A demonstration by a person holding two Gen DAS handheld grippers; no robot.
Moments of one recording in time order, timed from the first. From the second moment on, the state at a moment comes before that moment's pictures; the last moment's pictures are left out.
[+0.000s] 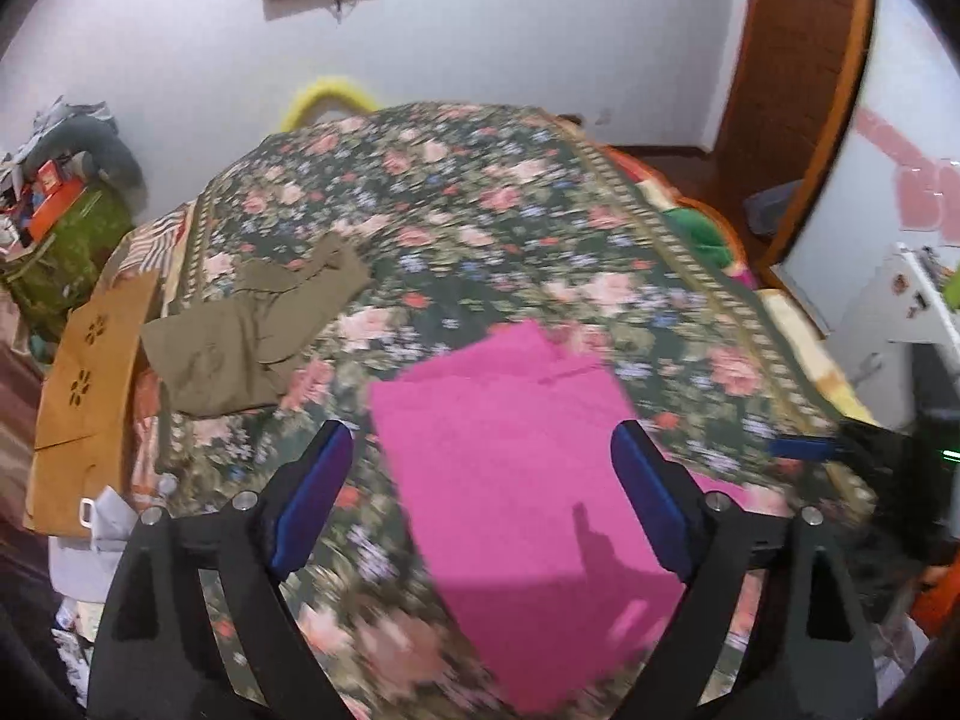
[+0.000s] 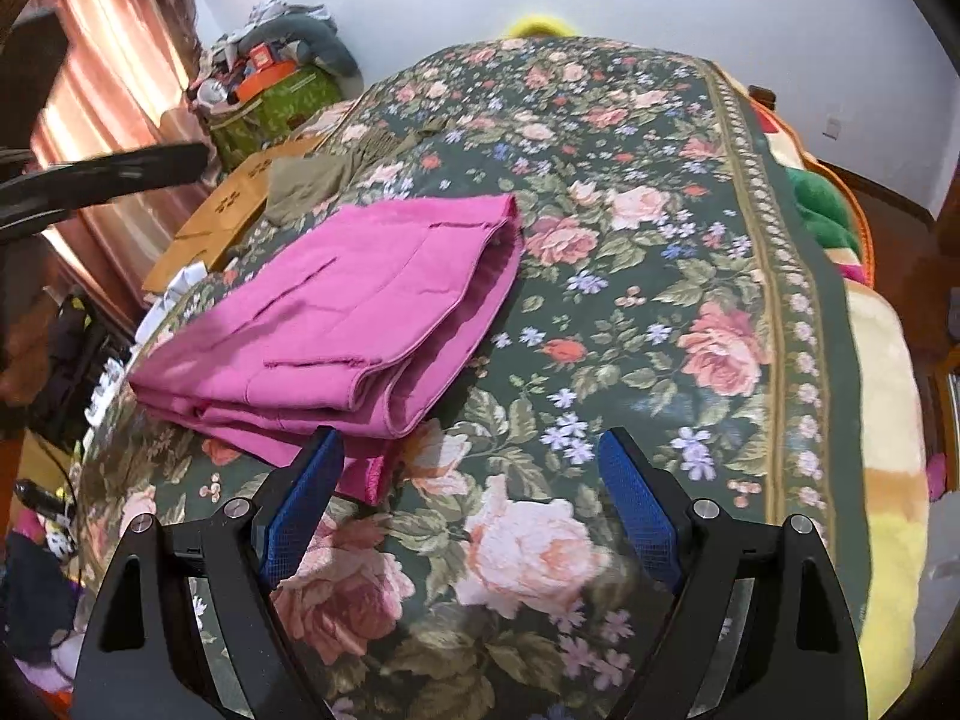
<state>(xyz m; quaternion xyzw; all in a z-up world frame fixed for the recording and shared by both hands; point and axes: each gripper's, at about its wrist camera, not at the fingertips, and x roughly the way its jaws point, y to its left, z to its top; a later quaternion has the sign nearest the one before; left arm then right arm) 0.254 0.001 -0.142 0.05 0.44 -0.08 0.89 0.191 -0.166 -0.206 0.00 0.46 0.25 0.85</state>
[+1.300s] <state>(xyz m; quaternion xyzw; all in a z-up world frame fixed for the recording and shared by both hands) 0.249 0.085 -0.247 0.01 0.57 -0.04 0.82 0.203 -0.151 -0.199 0.06 0.46 0.26 0.84</state>
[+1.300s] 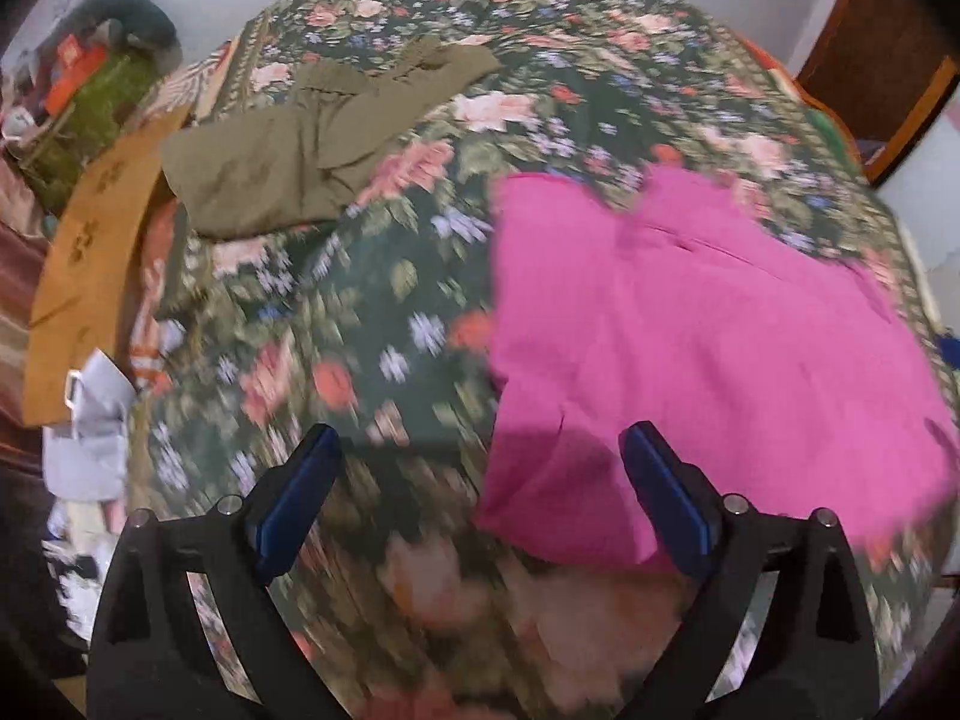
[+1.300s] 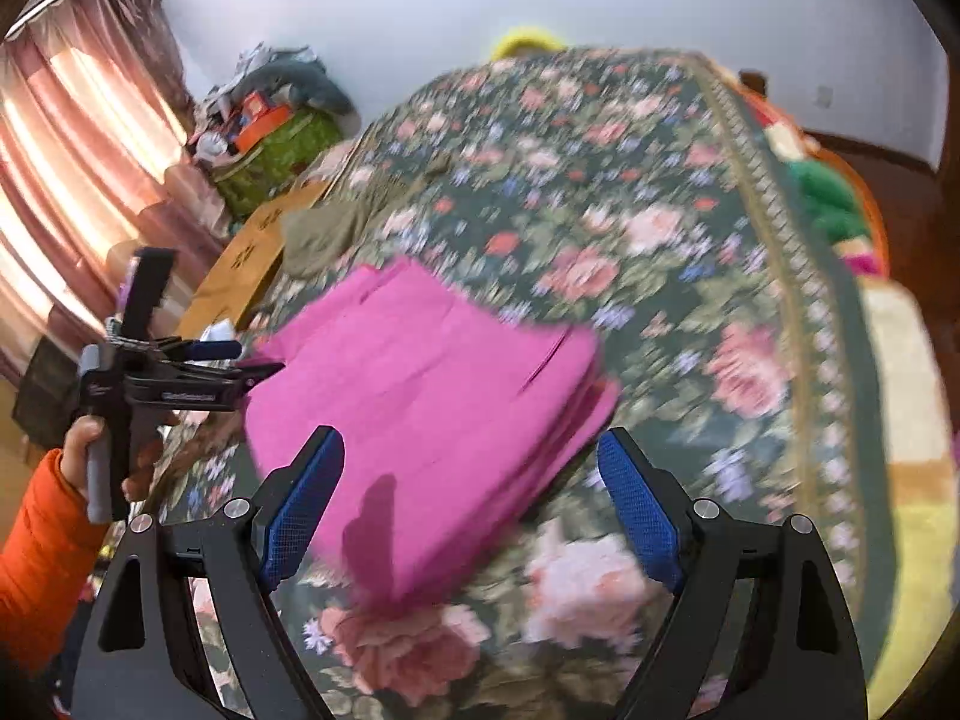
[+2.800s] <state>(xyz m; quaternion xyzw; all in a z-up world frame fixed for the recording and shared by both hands) 0.231 0.085 -0.187 -0.01 0.47 -0.04 0.88 0.255 -0.138 -0.216 -0.02 0.49 0.25 0.84</state>
